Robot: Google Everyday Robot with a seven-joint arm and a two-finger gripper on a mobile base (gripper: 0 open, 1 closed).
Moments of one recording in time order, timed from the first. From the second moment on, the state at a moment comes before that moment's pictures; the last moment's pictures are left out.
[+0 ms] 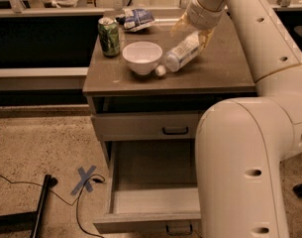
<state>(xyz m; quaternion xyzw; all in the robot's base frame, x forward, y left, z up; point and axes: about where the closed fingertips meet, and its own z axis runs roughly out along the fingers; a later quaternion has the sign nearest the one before) 0.767 -0.140 0.886 -0.94 0.26 -0.13 0.16</state>
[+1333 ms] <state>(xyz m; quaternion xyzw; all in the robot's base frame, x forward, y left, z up) 0.749 -0.204 0.951 -0.89 0.33 -0.21 0.23</state>
